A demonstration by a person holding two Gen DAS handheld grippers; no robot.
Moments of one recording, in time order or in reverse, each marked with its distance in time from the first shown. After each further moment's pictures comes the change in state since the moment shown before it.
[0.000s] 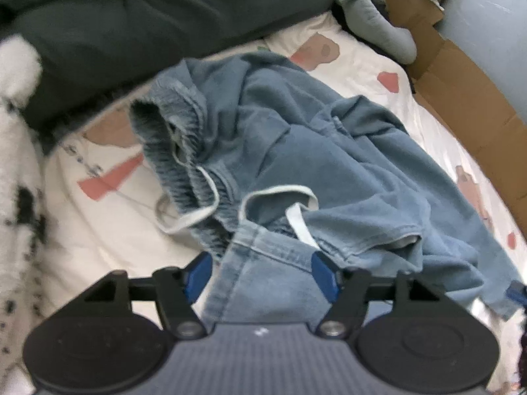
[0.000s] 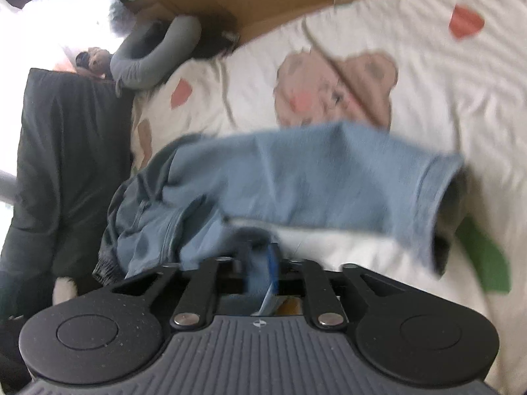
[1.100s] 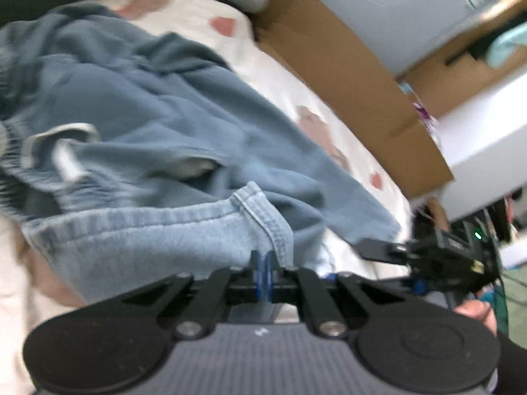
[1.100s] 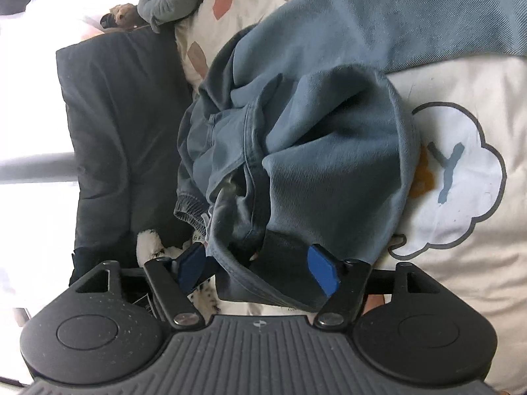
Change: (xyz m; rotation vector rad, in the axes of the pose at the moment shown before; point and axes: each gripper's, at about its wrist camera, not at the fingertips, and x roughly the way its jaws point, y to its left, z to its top) left arm 0.007 -0.103 -0.039 0.148 0.126 -0.519; right arm 0.047 0.030 -0.070 0.189 0.269 0.307
